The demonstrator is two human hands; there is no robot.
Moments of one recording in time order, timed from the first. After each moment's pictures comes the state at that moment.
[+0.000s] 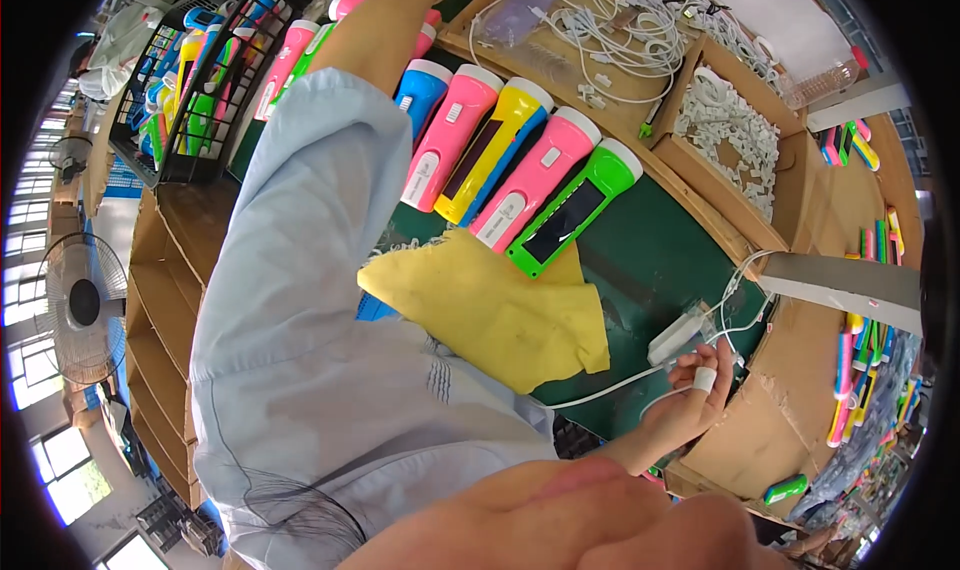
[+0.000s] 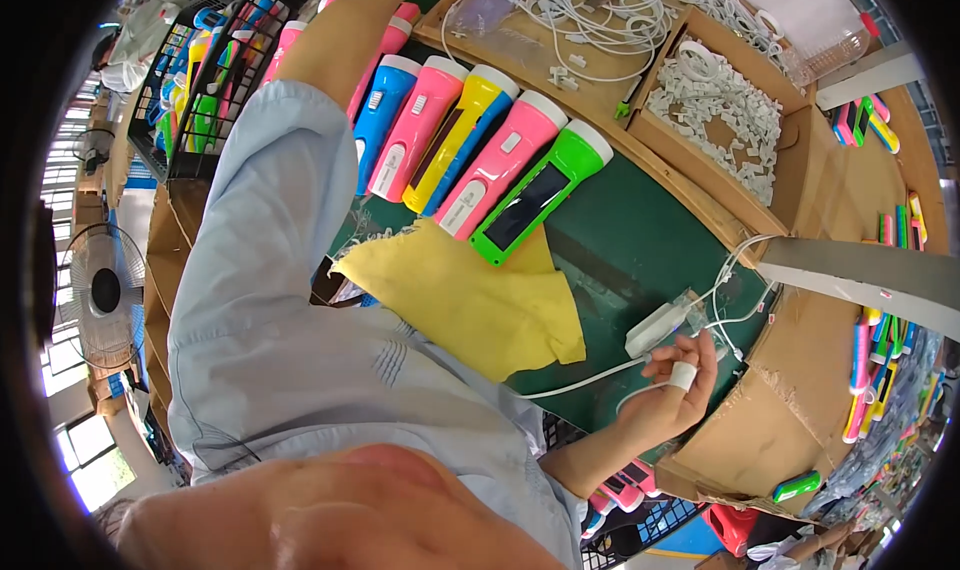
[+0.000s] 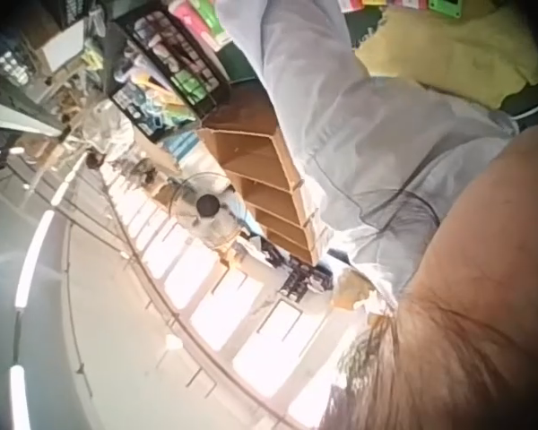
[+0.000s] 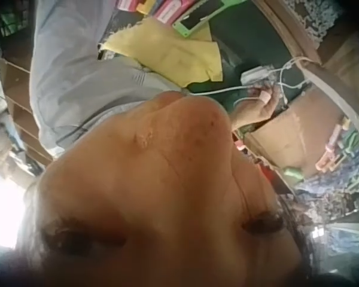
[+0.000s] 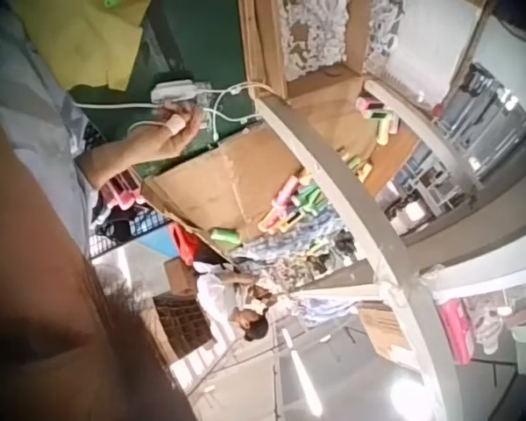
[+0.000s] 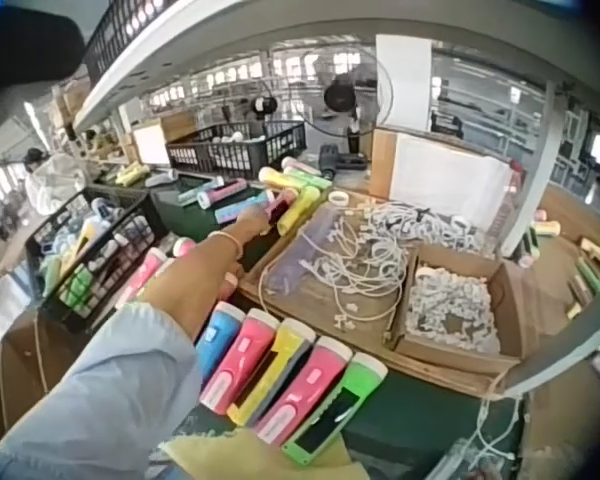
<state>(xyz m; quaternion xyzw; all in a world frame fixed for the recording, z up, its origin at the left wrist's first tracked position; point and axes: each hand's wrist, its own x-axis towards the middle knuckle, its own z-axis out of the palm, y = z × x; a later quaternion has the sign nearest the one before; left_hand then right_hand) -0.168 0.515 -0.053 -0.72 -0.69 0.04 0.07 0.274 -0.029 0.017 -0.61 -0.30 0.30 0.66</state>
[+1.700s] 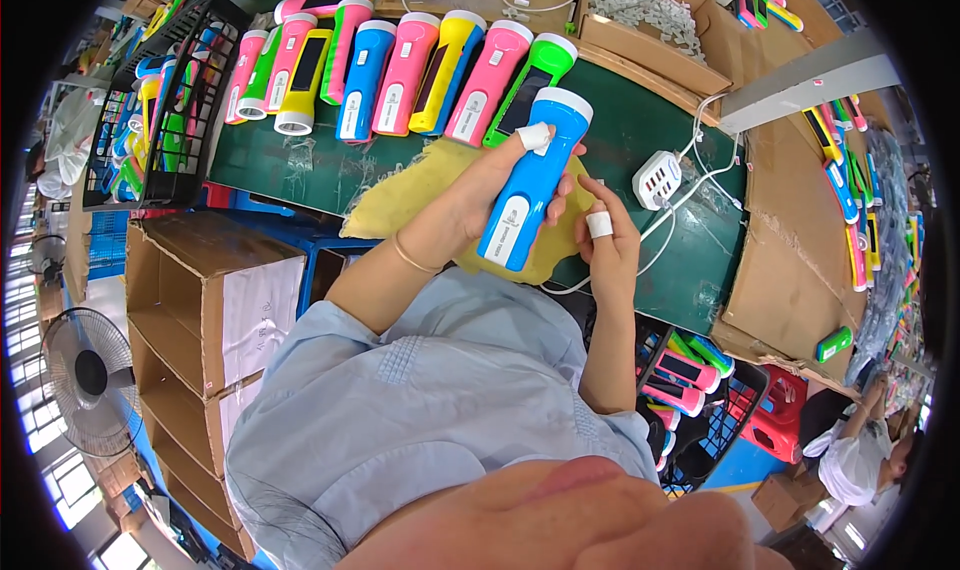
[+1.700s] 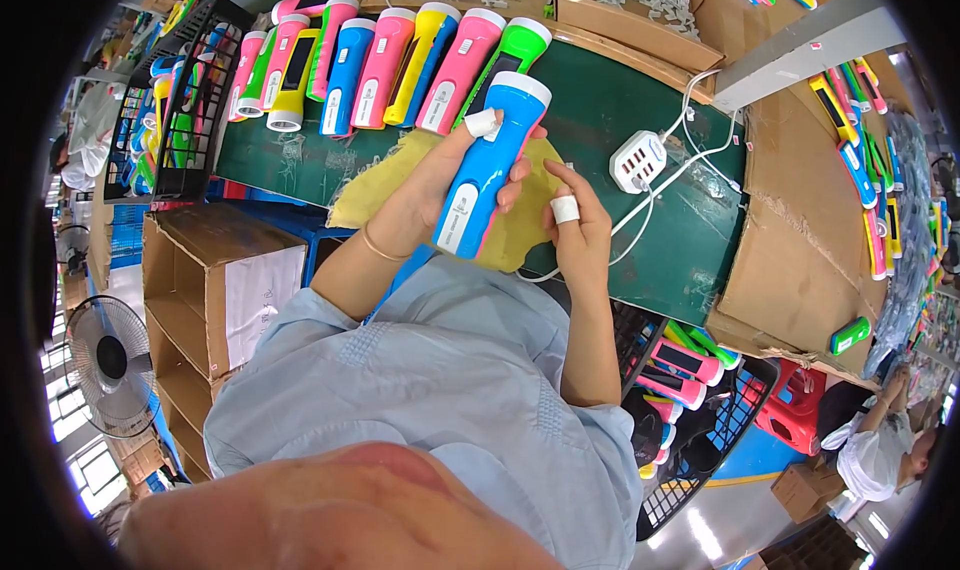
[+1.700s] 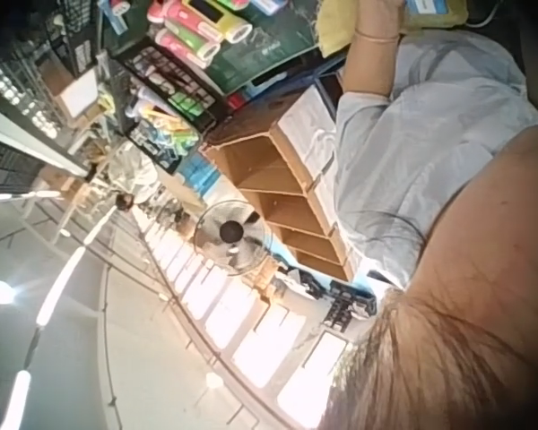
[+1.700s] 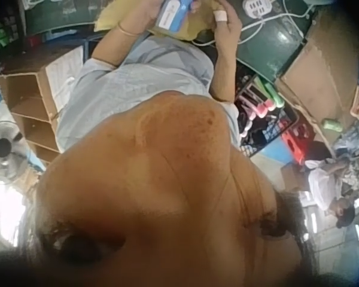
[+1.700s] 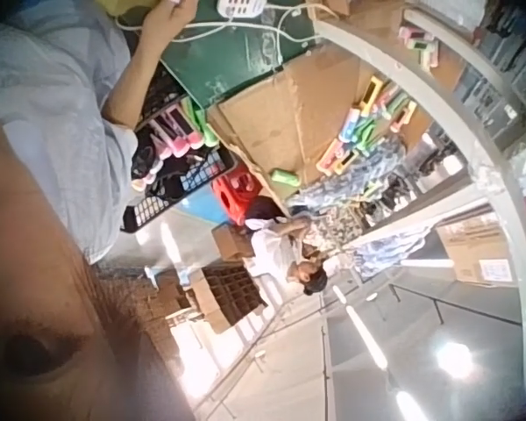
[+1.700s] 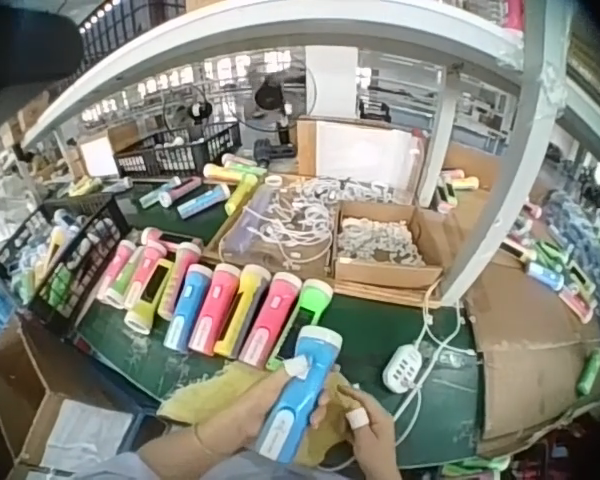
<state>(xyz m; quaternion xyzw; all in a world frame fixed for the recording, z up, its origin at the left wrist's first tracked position) 0.041 0.010 0.019 -0.17 -0.20 -0.28 -0.92 0.204 -0.068 -0.003 -0.54 -0.41 0.52 0.52</state>
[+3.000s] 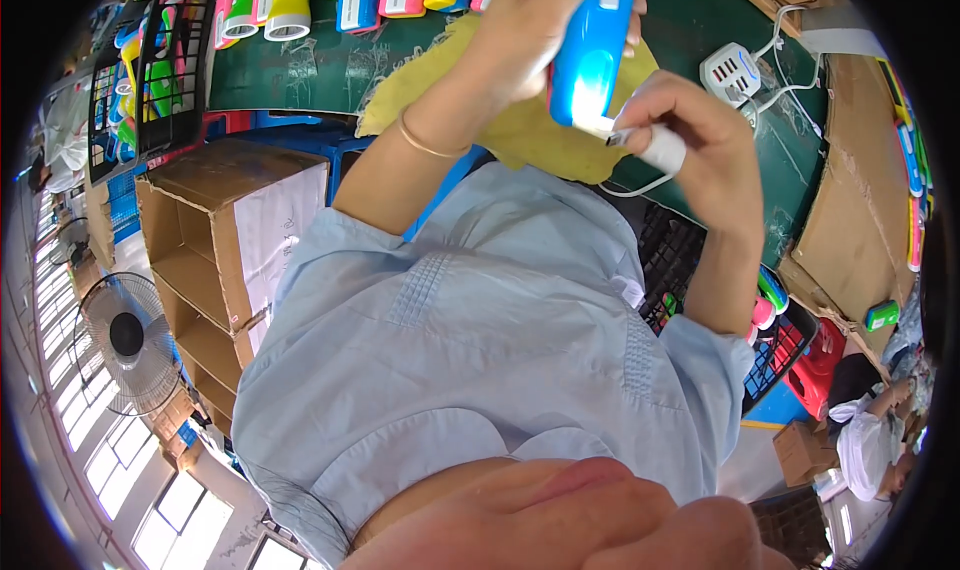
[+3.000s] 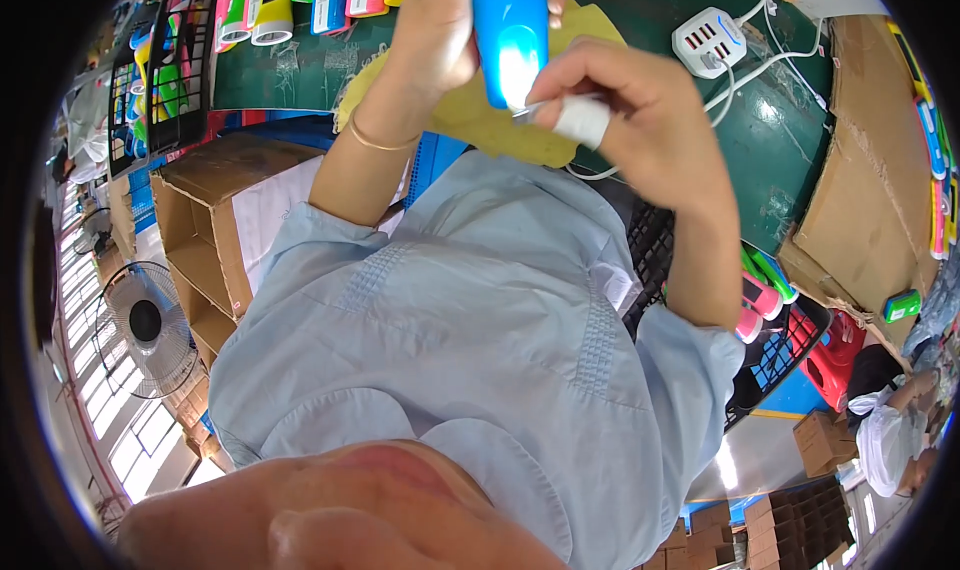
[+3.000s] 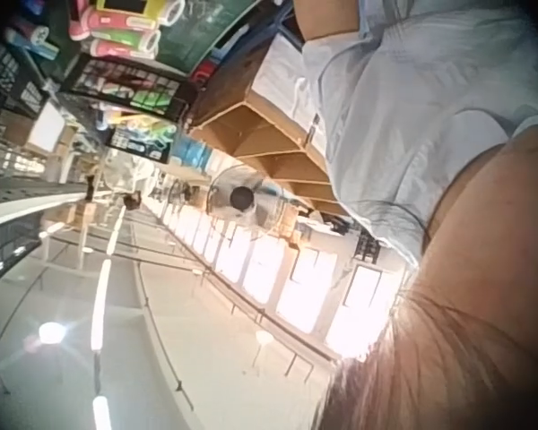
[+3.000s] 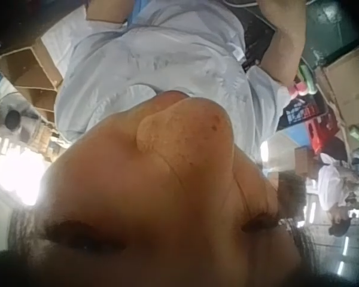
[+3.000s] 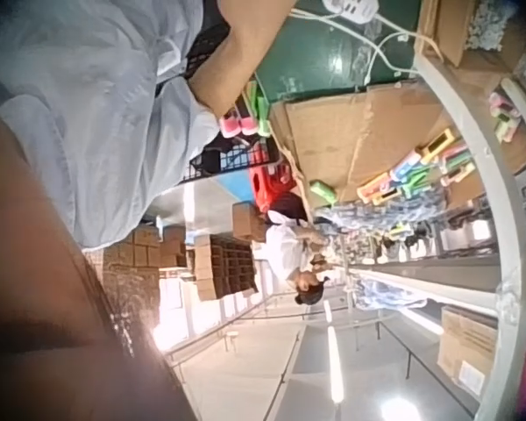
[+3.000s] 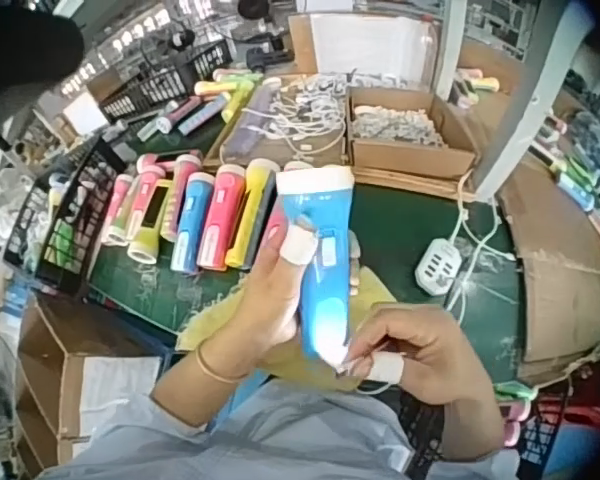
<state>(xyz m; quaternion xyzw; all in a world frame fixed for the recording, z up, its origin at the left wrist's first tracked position) 0.046 0.018 0.033 -0.38 -0.29 -0.49 -0.73 0.215 -0.044 0.047 -0.33 -0.64 0.57 0.39</state>
